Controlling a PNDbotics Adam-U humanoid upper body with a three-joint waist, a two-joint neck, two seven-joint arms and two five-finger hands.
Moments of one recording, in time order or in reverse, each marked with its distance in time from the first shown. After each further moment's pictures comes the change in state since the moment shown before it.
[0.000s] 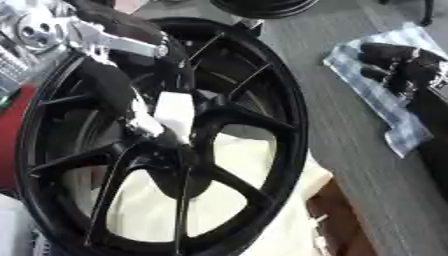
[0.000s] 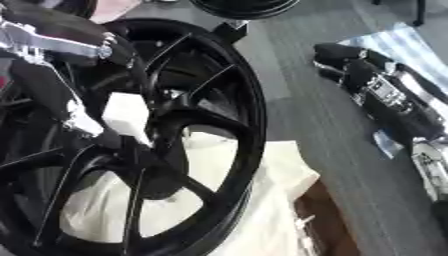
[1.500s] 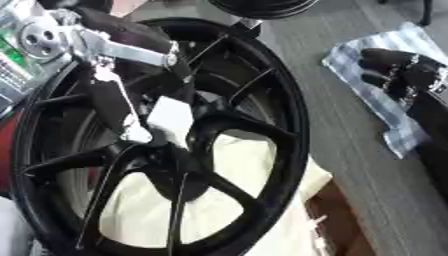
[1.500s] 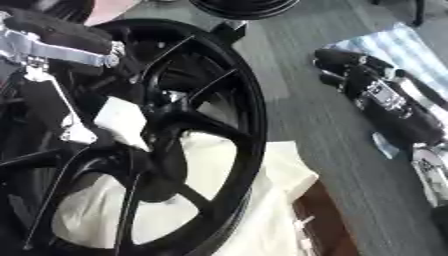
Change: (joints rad) left arm 0.009 -0.001 0.024 -0.049 0.083 0.057 0.001; right arm -0.008 0.017 0.000 0.000 0.015 0.013 -0.003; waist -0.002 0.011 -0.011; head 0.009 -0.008
